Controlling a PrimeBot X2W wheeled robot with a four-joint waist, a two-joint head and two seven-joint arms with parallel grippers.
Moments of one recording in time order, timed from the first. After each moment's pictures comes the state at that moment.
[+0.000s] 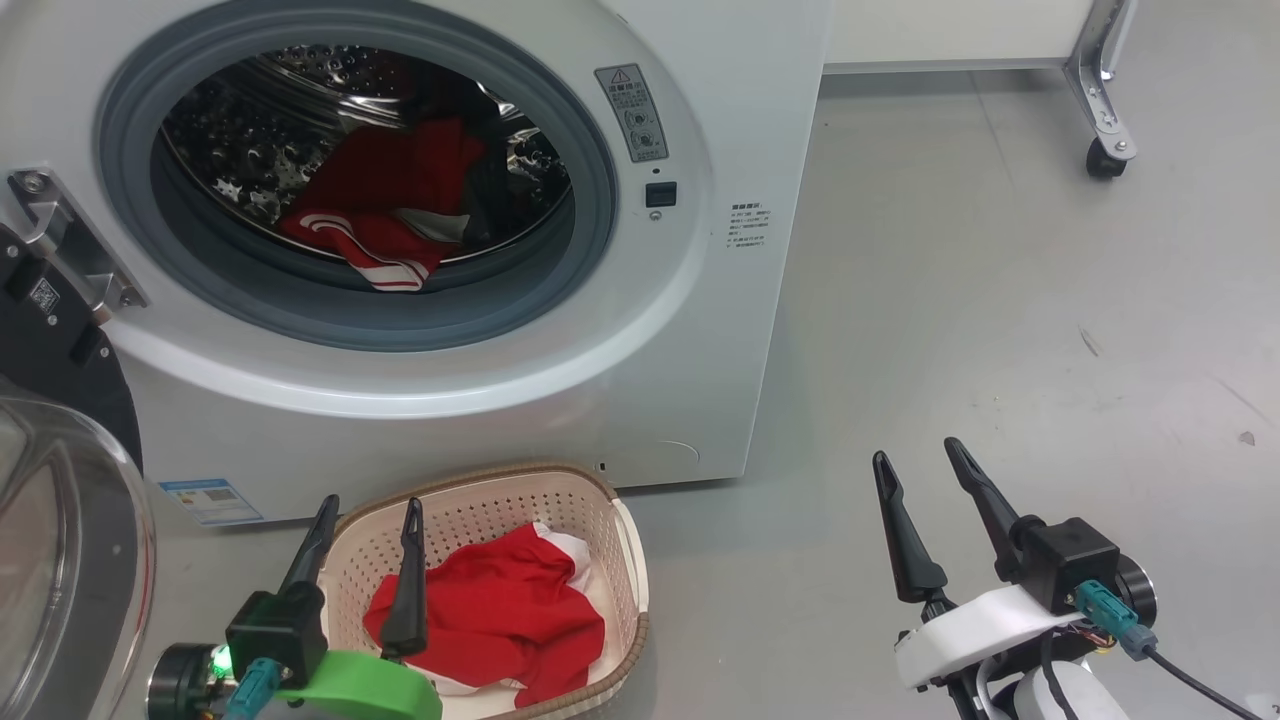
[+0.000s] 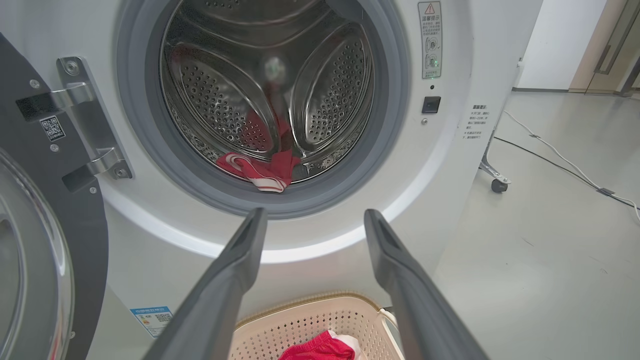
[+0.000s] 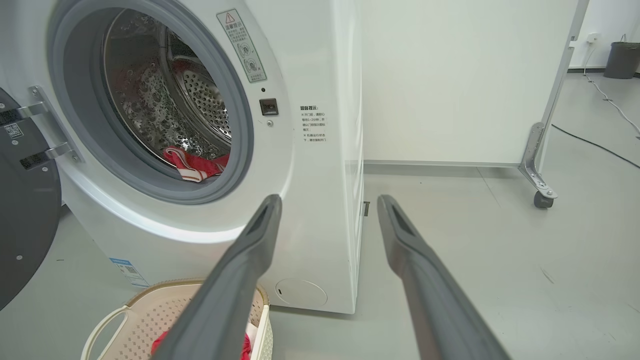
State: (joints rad) left arm 0.02 0.06 -0.21 0.12 -0.26 0.10 -0.18; right arm -0.03 -0.05 0.25 0.21 0.28 0.02 -0.26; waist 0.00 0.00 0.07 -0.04
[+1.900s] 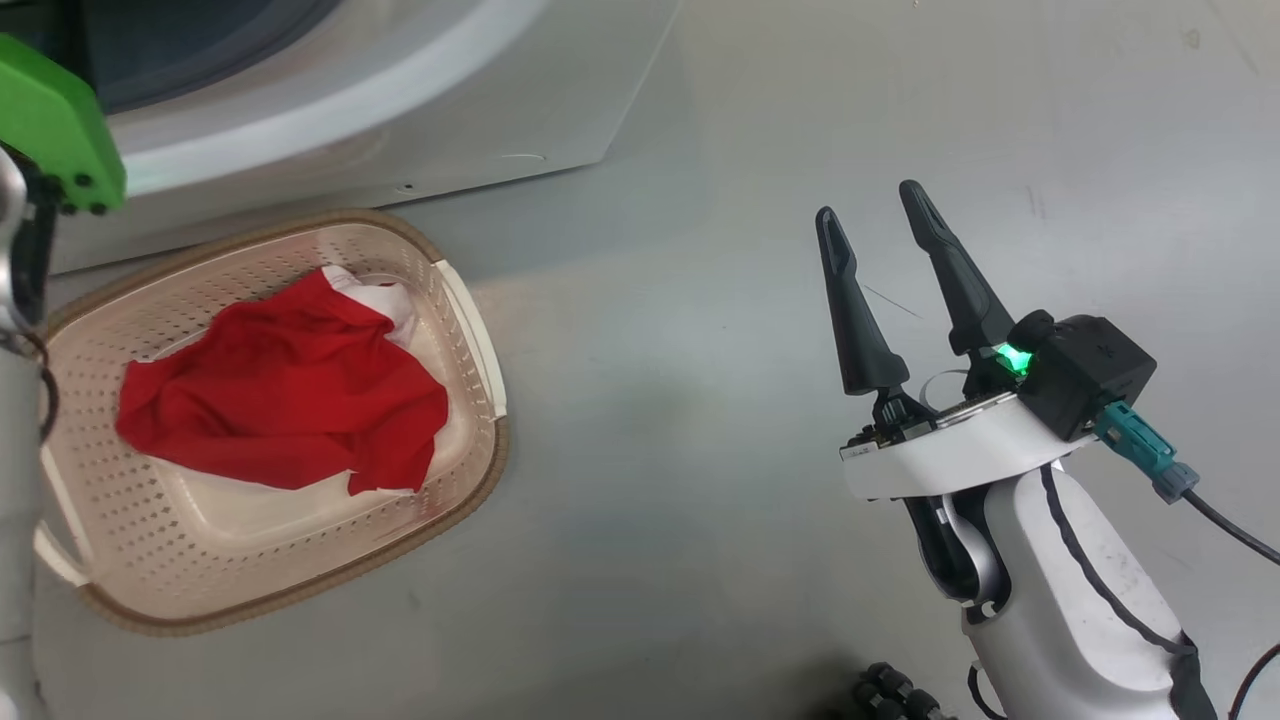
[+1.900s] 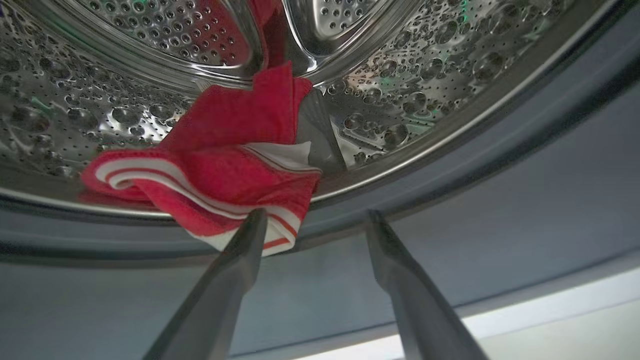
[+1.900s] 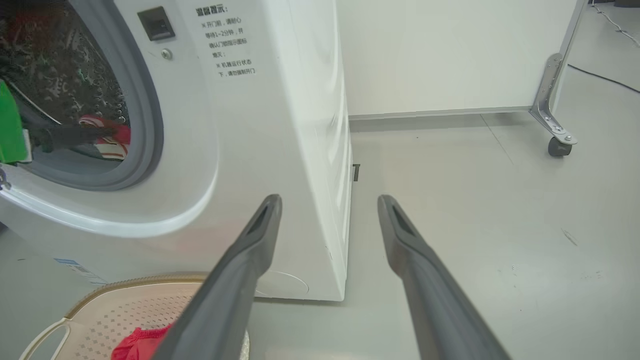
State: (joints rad) left arm -0.84 0.28 -0.12 0.36 -0.28 0.05 0.33; right arm -0.33 -0.06 0.35 0.05 0.37 0.03 -0.26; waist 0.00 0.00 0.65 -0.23
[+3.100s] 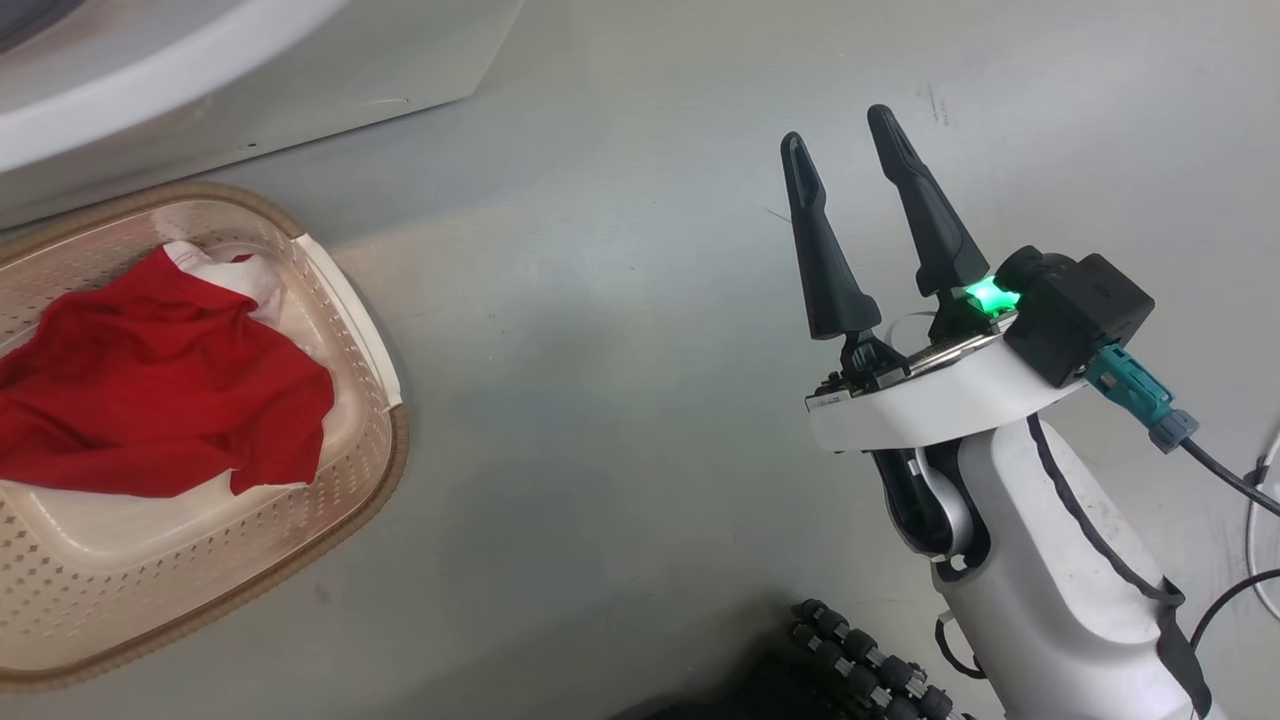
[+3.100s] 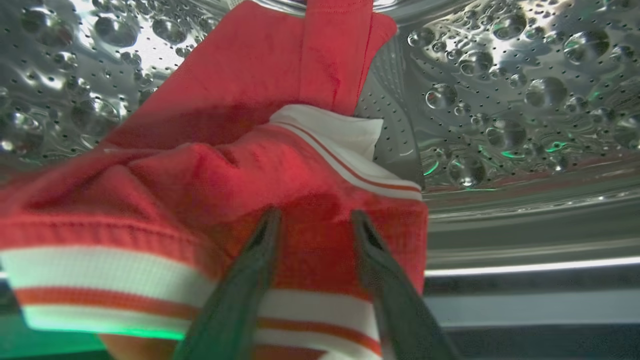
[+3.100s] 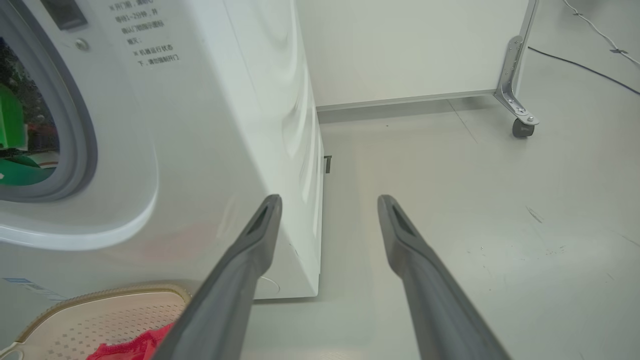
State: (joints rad) left arm -1.09 0.45 0.03 0.49 -0.31 0.07 0.60; right arm -0.44 -0.05 0.43 0.04 0.48 -0.02 -0.26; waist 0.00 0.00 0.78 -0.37
